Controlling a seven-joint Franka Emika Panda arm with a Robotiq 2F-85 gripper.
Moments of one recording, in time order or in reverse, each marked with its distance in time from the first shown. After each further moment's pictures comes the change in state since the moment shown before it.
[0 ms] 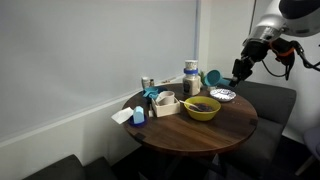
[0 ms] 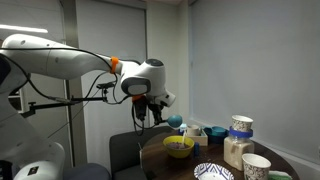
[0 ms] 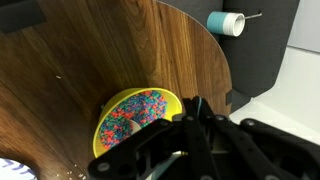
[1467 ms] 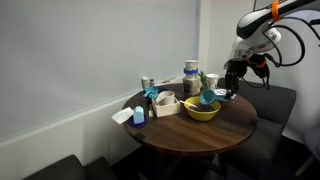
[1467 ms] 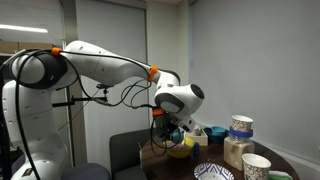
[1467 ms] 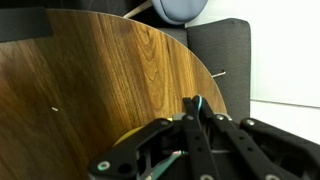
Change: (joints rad) arm -0.116 0.422 -0.060 0.256 0.178 -0.396 -0.291
